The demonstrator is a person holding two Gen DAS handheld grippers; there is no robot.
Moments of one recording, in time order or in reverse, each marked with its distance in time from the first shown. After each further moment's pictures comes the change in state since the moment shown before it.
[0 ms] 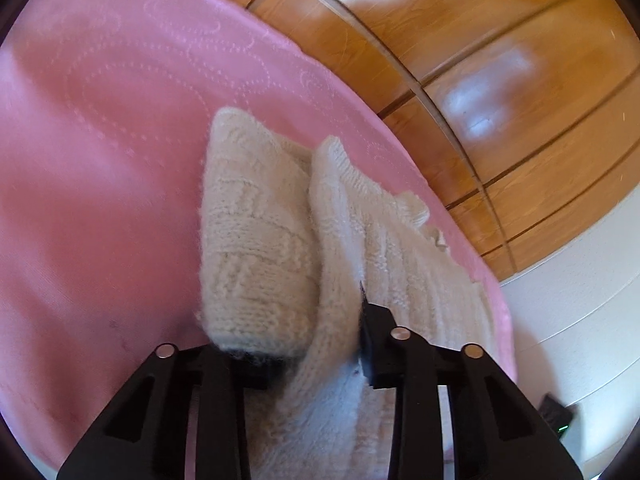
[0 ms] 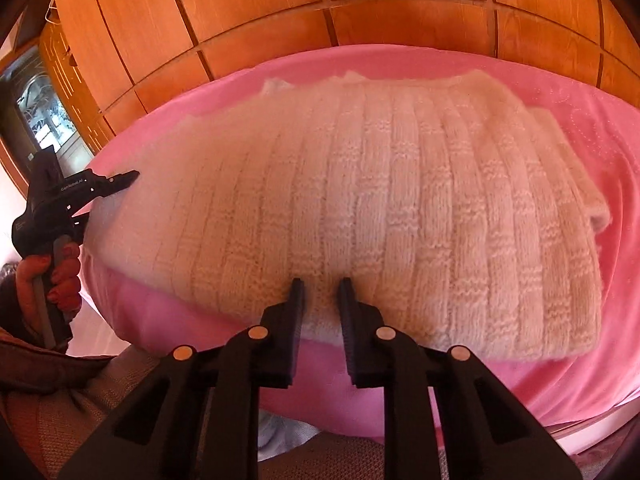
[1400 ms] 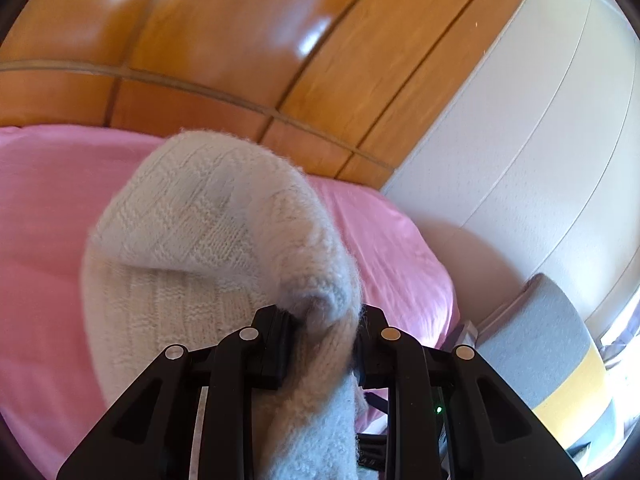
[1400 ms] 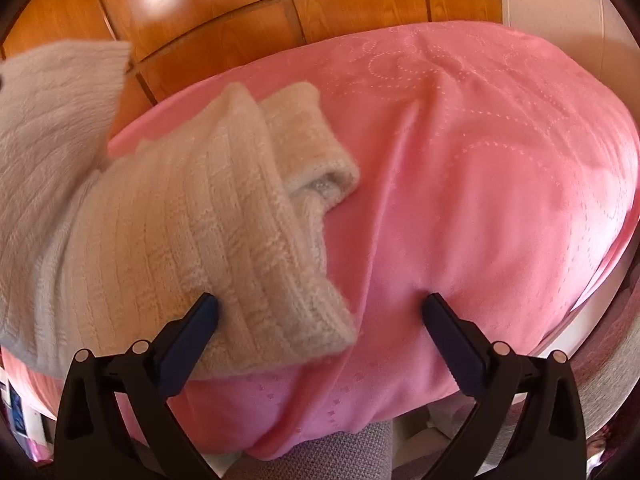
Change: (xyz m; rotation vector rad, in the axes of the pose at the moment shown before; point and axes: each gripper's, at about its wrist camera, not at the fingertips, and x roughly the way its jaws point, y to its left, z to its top) left arm 0.087 -0.285 -0.041 0.562 0.183 -0.334; right arm -0.057 -0.128 -0.015 0.398 -0.089 -0.352
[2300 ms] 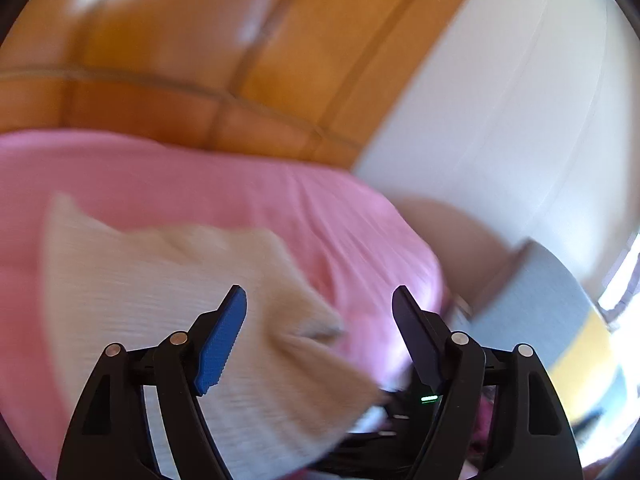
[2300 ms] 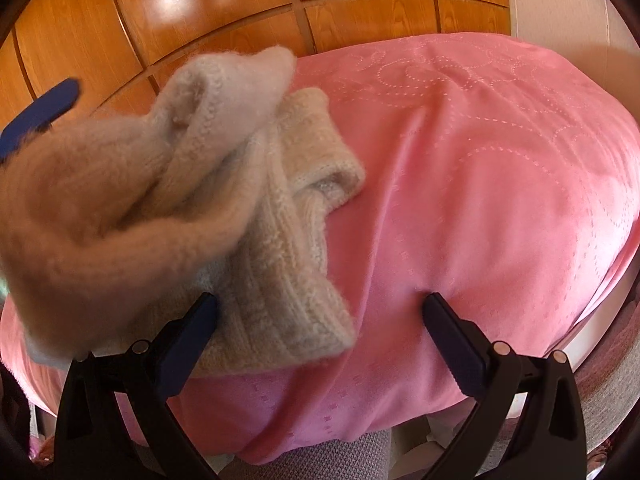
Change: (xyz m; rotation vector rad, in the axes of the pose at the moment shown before) left arm 0.016 -0.036 -0.044 0.099 -0.044 -0.018; right arm -0.005 0.005 -0.015 -0.036 -0.012 0.059
